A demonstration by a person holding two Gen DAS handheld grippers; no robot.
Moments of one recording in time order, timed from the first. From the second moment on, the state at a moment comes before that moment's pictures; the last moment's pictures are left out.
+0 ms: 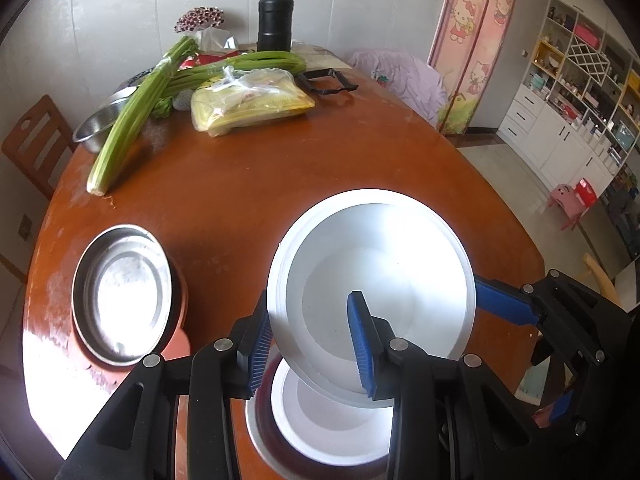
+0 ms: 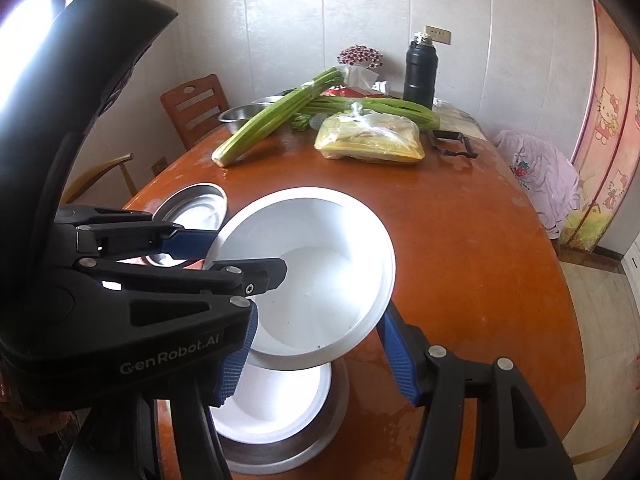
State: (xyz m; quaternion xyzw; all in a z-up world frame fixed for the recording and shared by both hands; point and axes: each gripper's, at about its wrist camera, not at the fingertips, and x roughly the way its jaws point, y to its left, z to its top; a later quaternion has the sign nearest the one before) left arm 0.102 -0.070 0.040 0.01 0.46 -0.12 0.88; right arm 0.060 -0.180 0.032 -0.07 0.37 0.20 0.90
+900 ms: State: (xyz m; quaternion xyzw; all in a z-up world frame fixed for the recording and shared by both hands) left arm 0.061 -0.064 0.012 0.01 0.48 -0.10 0.87; right arm 0.024 -0.165 0.003 -0.09 0.40 0.23 0.88
